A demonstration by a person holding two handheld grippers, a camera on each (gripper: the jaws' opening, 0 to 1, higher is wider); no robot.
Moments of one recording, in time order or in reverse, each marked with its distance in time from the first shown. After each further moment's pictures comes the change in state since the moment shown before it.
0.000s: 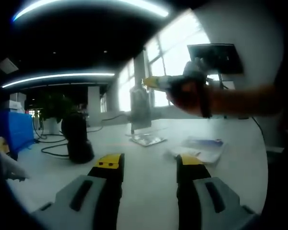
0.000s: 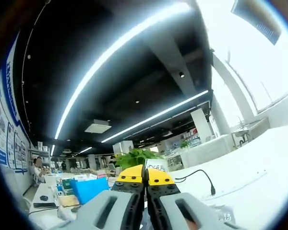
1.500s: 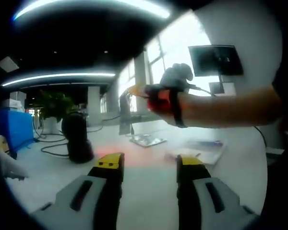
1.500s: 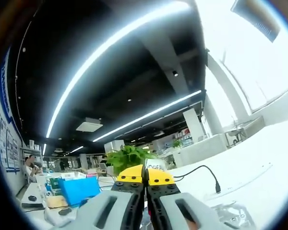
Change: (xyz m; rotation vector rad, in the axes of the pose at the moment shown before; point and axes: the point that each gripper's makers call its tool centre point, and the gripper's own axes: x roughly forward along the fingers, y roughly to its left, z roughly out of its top) left arm 0.000 -0.001 0.002 -0.012 -0.008 -0.002; right arm 0.046 0.002 -0.034 -0.021 0.002 -0.074
